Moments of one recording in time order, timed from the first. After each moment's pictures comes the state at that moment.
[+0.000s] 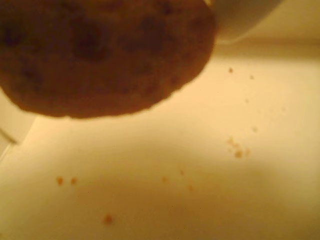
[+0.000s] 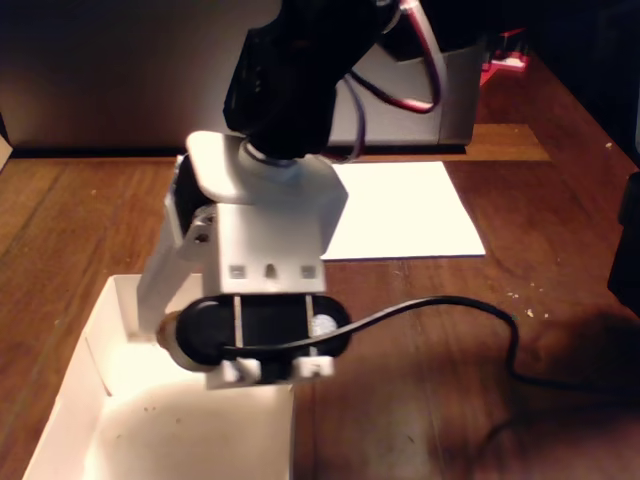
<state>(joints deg) -16.2 73.3 86.9 49.3 -2.7</state>
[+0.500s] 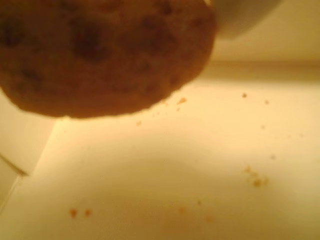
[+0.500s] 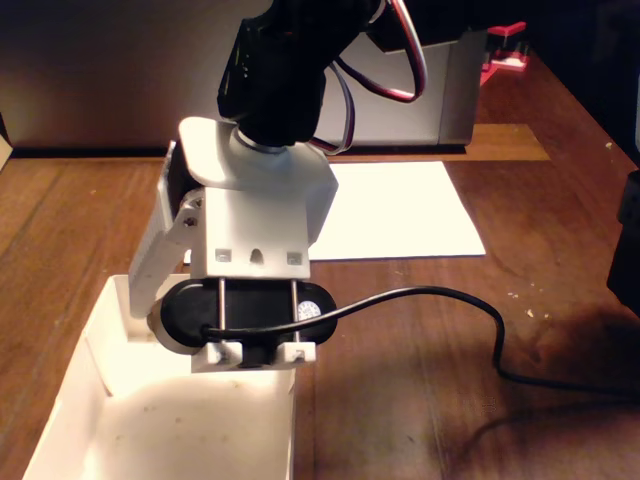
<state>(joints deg) -16.1 73.2 85.6 51.1 -2.7</state>
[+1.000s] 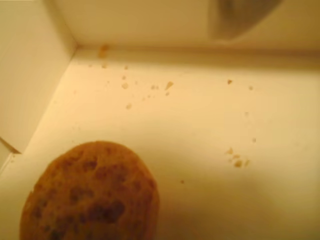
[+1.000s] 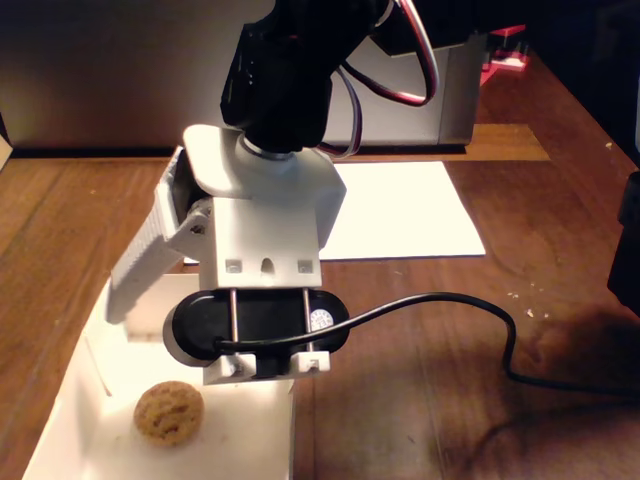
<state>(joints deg) -17.2 73.2 85.6 52.6 -2.7</state>
